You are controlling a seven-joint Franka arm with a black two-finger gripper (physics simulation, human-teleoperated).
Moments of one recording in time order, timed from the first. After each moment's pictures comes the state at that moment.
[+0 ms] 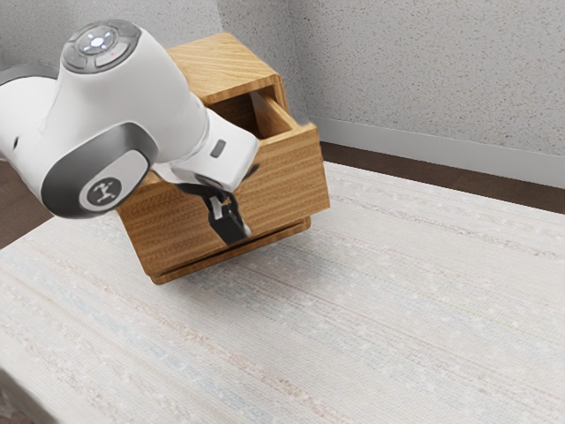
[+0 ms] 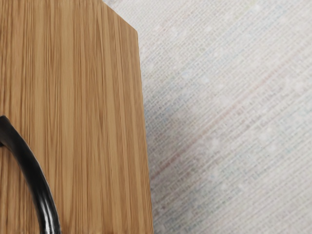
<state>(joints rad) -0.28 -0.26 0.16 -1.94 0.37 2.09 0.46</state>
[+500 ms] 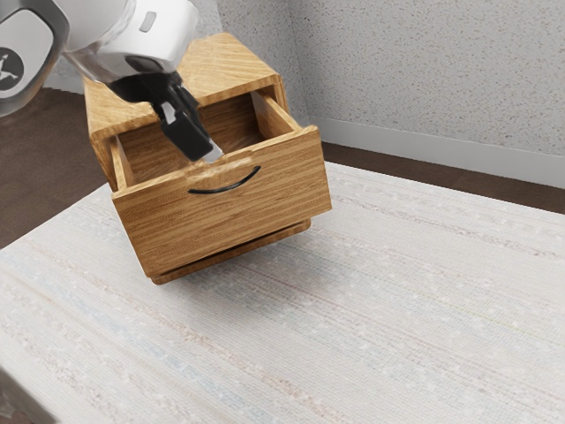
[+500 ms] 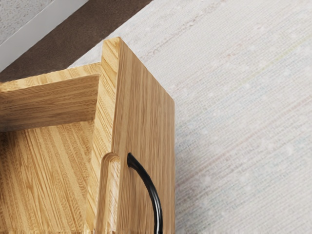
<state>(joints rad) -0.28 -0.29 0.14 -1.64 0.25 1.85 0.45</state>
